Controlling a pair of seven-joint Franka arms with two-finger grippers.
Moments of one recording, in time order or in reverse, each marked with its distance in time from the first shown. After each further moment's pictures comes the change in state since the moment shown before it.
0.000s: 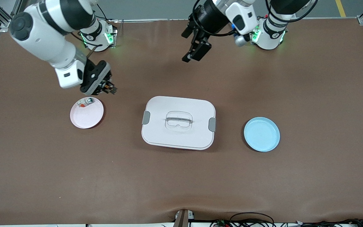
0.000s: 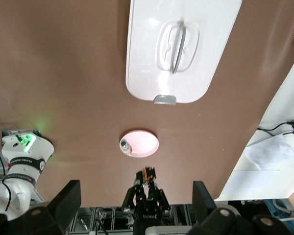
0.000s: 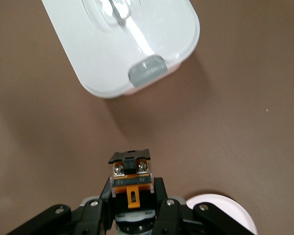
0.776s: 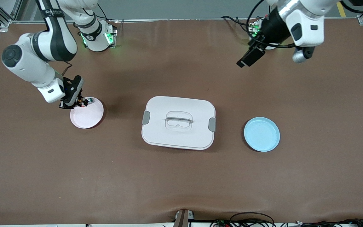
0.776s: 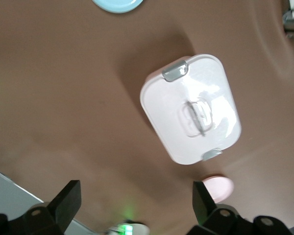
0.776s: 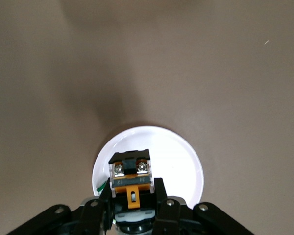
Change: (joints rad) left arm 0.287 -0.067 0.025 0.029 0.008 -0.443 0.874; right arm -0.217 0.036 -0.001 -0.357 -0.130 0.394 -0.488
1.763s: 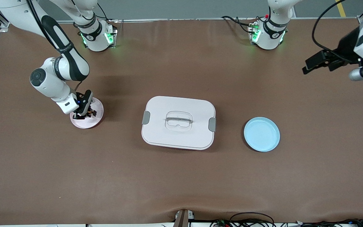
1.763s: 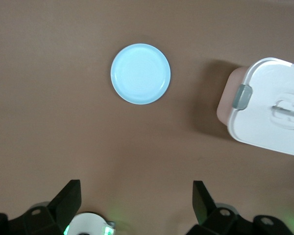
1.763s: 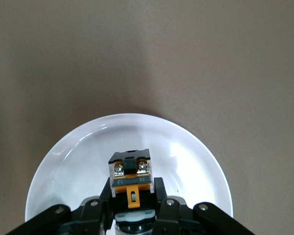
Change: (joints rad) left arm 0.298 0.001 0.020 0.001 0.207 -0.129 1.094; right arm -0.056 0.324 -0.006 -0.060 -0.040 0.407 -0.134
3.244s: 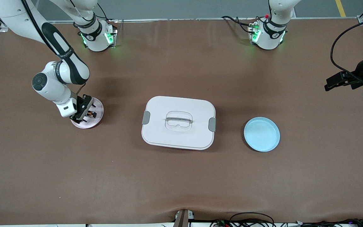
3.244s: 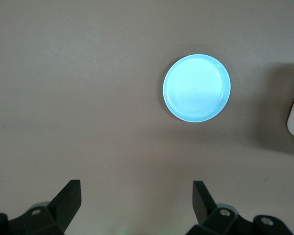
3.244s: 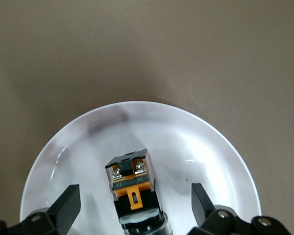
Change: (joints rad) left arm 0.128 -0.035 0.002 -0.244 0.110 0.215 0.213; right arm 0.000 0.064 -0.019 0.027 -0.007 -0.007 0.302
